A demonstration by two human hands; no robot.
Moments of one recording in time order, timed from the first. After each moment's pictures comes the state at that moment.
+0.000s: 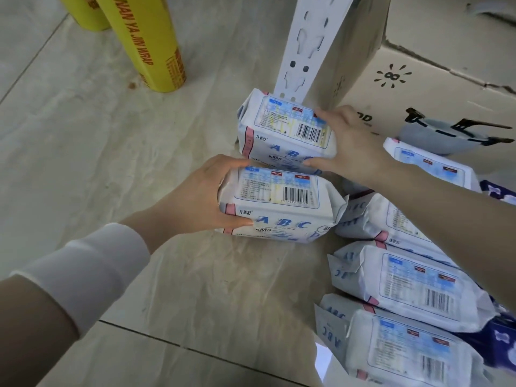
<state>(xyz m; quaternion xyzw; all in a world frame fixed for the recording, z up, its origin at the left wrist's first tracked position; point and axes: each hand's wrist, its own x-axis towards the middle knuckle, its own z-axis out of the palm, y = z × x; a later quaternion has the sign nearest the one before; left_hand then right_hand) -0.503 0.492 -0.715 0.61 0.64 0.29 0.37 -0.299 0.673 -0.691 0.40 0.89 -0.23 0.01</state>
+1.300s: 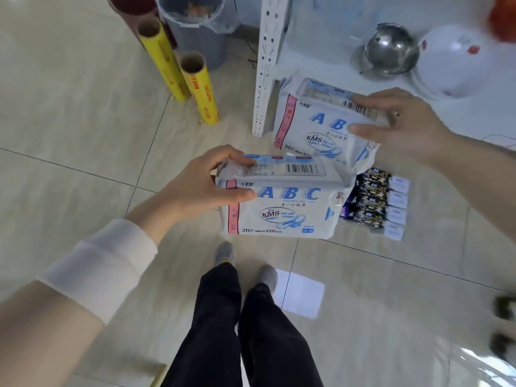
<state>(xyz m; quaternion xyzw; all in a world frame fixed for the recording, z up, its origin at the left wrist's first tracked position) -0.405 0.312 -0.068 0.45 0.62 0.34 0.55 -0.154 0.503 -0.033 0.50 0.79 -0.36 -0.05</state>
